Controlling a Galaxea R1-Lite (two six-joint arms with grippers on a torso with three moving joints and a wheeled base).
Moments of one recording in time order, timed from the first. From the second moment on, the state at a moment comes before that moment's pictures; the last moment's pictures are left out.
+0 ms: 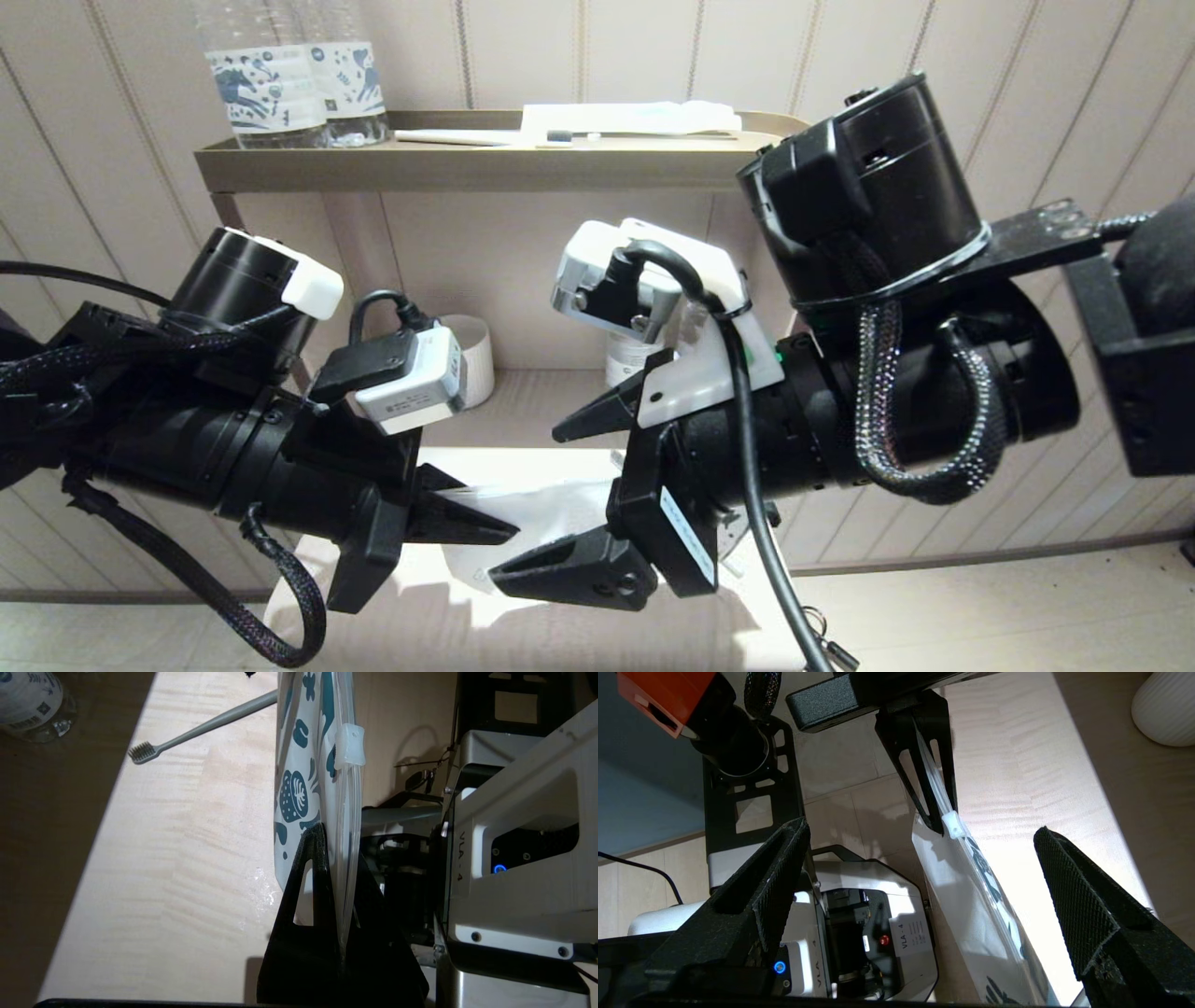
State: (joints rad) left arm -0.56 1.54 -1.07 0.34 -0.66 0.66; right arm 0.89 1.68 -1.49 0.31 0.38 -0.19
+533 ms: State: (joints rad) left arm -0.56 1.53 -1.06 0.34 -0.66 0.66; right arm 0.89 1.67 -1.48 0.31 0.38 -0.19
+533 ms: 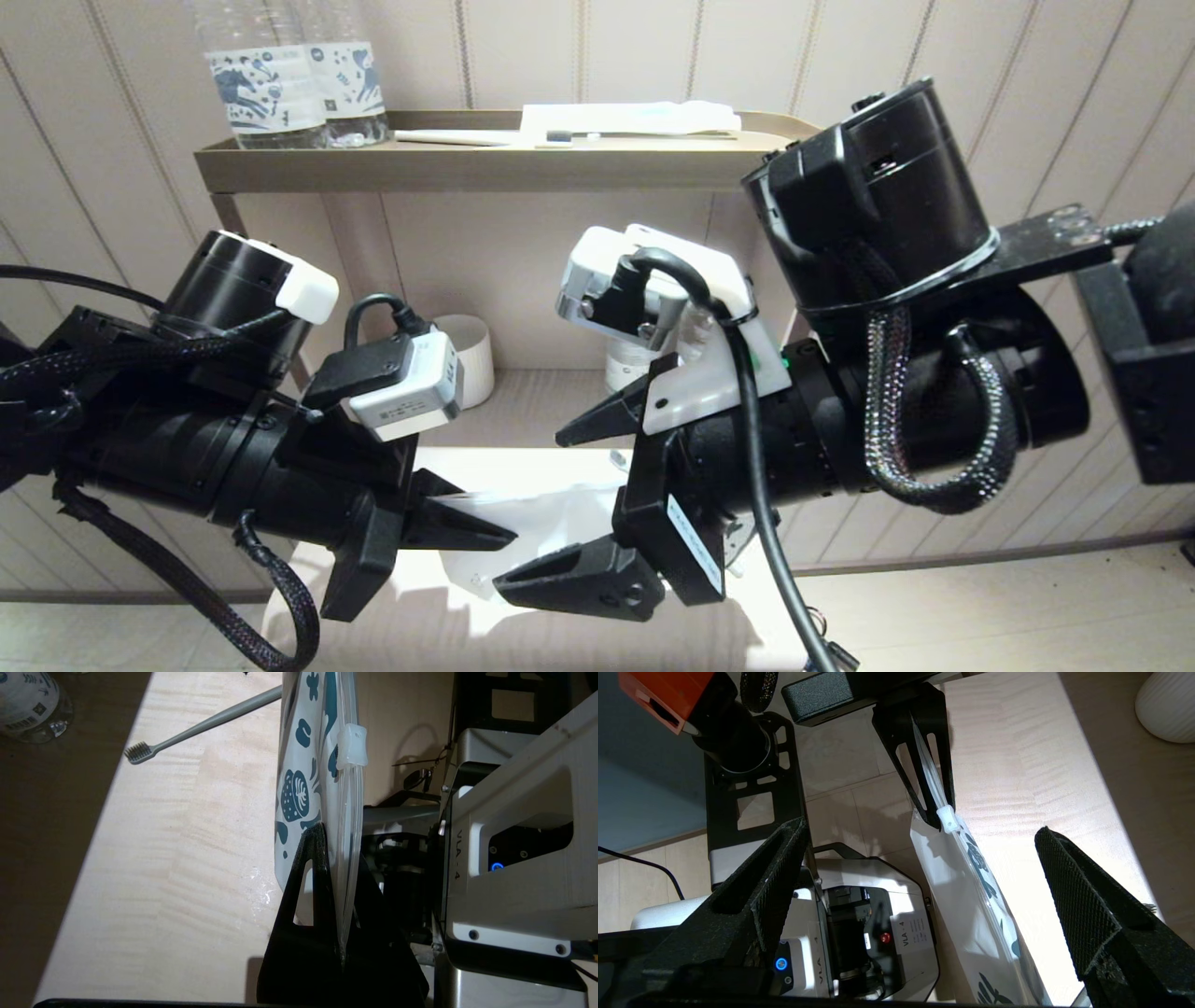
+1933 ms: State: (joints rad) left arm -0.56 1.54 -1.06 0.34 -0.71 0.66; right arm 0.89 1.70 -1.48 0.30 0.42 -0.20
